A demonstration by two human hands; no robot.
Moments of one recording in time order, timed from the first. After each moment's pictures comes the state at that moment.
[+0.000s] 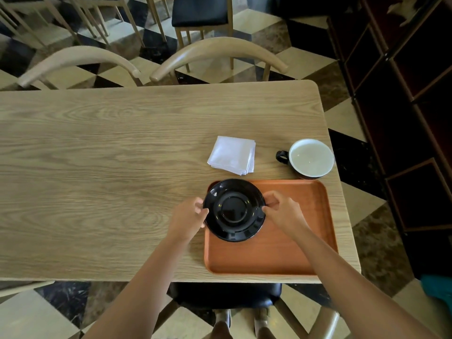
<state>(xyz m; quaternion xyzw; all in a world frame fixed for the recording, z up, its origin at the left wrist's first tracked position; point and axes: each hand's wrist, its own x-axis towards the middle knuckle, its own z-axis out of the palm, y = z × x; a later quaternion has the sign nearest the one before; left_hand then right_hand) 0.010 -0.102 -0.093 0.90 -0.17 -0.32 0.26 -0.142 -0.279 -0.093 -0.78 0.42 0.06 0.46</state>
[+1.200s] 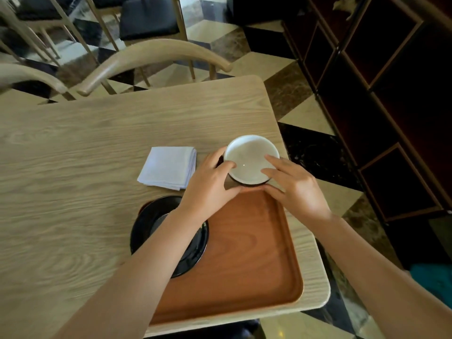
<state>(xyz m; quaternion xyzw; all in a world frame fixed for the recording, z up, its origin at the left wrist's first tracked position) -0.039 -0.290 -0.108 0.77 -0.57 -0.06 0.27 -0.206 -0.409 -0.113 -0.94 0.20 -0.21 0.18</state>
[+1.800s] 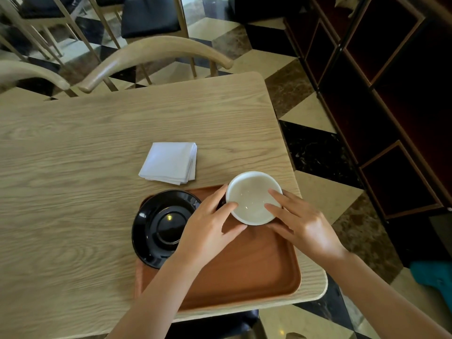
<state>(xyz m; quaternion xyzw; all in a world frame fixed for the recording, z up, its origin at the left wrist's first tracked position) -0.089 -0.222 -0.122 0.78 -0.57 -0.10 0.24 -0.262 -0.369 -0.132 -0.96 0.15 -0.20 0.14</state>
